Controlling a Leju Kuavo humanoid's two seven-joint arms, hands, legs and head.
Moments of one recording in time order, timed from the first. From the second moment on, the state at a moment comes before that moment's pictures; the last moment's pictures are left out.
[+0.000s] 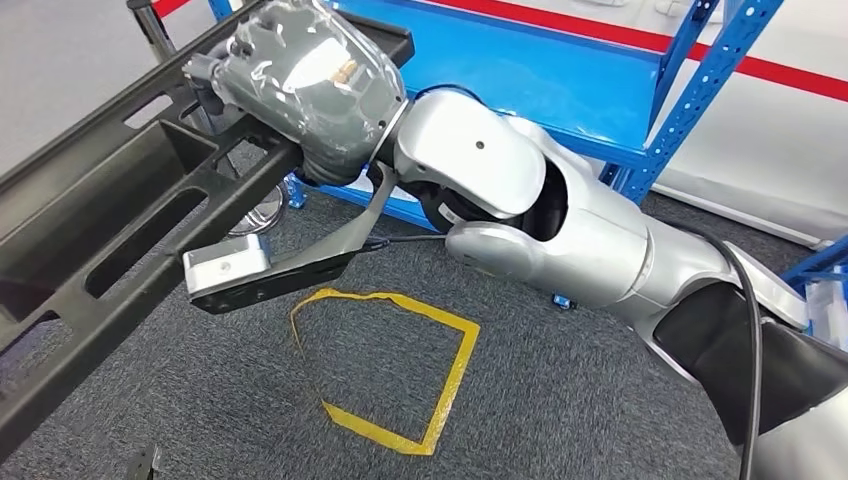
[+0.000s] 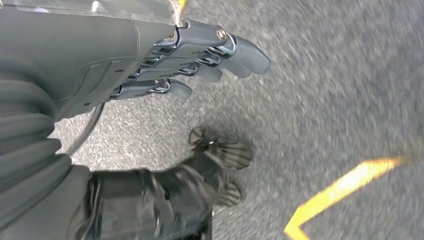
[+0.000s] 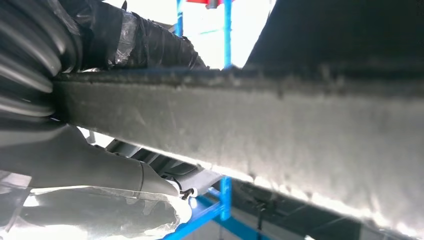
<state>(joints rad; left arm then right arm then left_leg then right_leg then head) -0.07 0.15 -0.15 -0.17 0.55 0.14 -0.03 -1.25 -0.18 1.01 -1.39 0.74 0.29 -0.01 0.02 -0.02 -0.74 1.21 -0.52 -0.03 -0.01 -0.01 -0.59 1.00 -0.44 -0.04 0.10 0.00</state>
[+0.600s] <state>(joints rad) -0.07 0.15 -0.15 -0.17 0.54 0.13 -0.03 -1.23 -0.18 1.02 -1.37 0.74 0.29 0.00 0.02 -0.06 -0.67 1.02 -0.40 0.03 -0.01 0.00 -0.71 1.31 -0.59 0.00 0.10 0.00</state>
